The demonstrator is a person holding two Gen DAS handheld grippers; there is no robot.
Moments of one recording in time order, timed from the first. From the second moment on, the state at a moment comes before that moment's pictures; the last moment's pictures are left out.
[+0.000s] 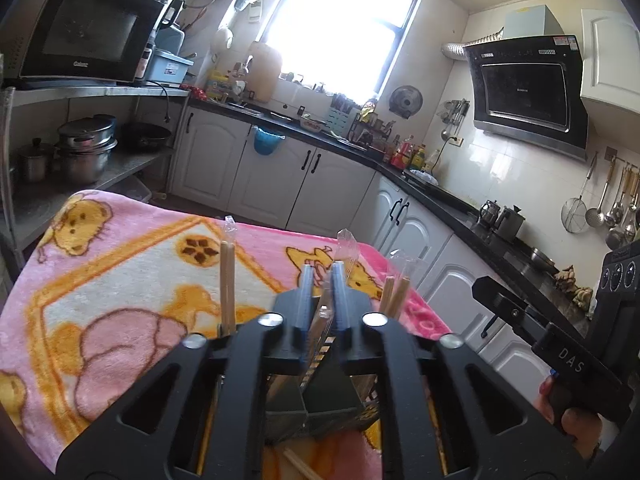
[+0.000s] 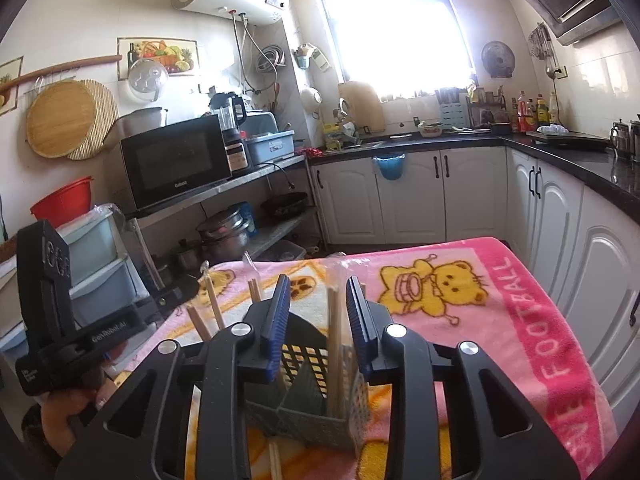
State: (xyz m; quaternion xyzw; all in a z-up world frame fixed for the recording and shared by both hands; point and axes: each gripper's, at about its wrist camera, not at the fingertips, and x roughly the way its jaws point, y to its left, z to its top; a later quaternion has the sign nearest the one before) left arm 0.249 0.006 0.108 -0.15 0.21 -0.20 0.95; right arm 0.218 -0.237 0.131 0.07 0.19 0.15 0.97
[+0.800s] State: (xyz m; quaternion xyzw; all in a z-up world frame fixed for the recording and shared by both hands) left arm 0.213 0.030 0.112 -0.16 0.20 -0.17 0.95; right arm 0.191 -0.243 0.127 0.06 0.20 0.15 0.97
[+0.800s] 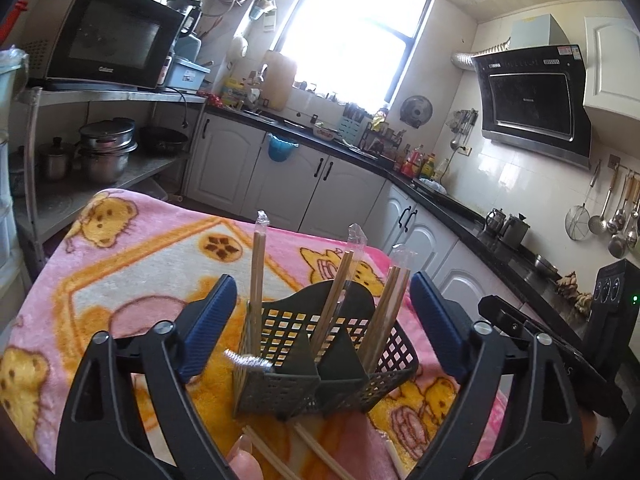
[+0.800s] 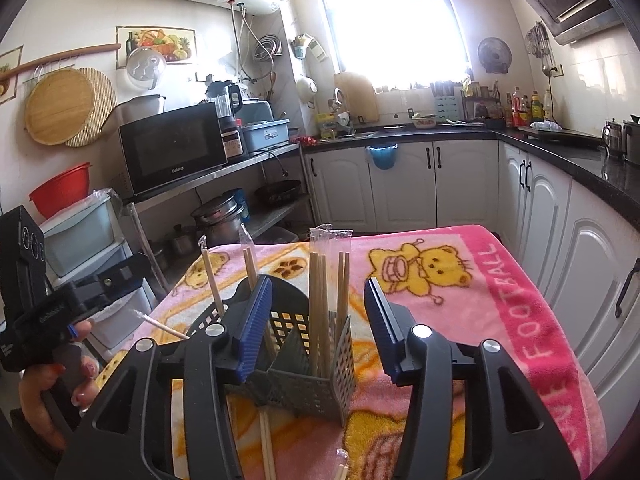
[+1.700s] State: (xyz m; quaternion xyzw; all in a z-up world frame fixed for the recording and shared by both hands) left arm 0.173 0.062 0.086 -0.18 0.24 -0.13 0.95; right arm 0.166 -0.224 0.108 0.02 0.23 0.18 0.95
